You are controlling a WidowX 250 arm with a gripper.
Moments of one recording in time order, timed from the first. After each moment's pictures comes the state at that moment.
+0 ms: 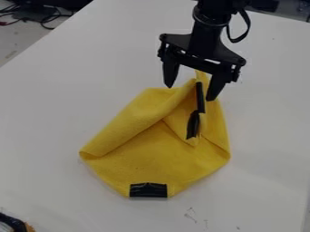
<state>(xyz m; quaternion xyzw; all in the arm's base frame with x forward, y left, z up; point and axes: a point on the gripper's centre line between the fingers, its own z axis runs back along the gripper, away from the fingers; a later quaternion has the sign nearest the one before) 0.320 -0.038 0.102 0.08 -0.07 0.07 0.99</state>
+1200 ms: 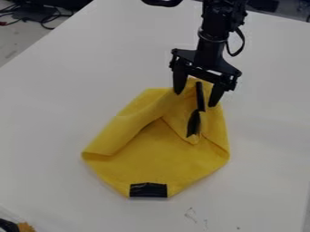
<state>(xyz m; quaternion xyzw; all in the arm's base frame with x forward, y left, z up) 0.369 -0.028 0.050 0.06 -0.03 0.02 1.00</state>
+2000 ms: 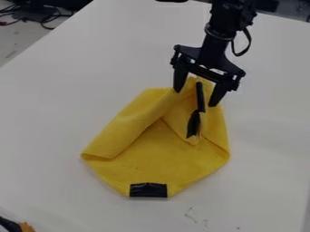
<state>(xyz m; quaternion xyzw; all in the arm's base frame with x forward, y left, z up) 0.360 -0.034 0.059 0.10 -0.01 0.05 0.99</state>
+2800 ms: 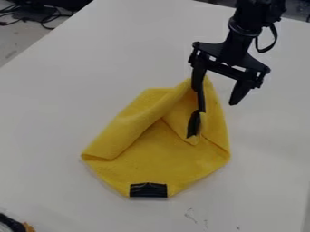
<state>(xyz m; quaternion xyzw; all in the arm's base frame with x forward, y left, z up) 0.361 -0.059 0.071 0.10 -0.03 0.07 0.99</state>
